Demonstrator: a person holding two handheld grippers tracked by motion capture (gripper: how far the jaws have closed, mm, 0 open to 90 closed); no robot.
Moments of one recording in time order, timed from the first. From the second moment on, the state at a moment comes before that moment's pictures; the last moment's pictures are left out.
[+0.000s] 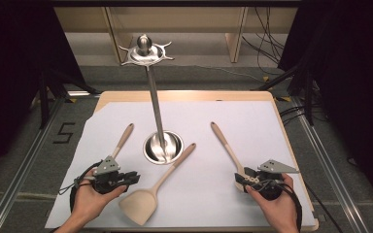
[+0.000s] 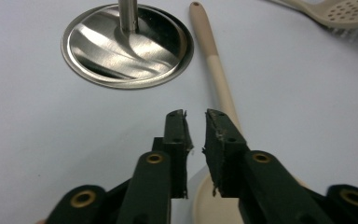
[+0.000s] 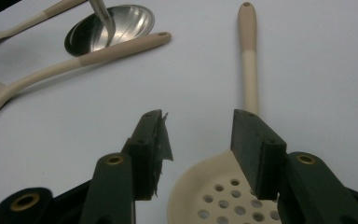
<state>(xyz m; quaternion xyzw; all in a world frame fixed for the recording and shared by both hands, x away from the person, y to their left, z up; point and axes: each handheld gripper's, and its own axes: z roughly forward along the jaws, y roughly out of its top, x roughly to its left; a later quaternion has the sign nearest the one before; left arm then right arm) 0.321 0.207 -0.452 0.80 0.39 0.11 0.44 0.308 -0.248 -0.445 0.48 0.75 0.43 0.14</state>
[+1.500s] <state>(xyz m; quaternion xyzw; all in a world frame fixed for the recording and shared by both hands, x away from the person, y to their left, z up) 0.327 0.126 -0.467 0.94 0.26 0.05 0.21 0.300 -0.243 -0.438 0.44 0.79 0.39 0.19</state>
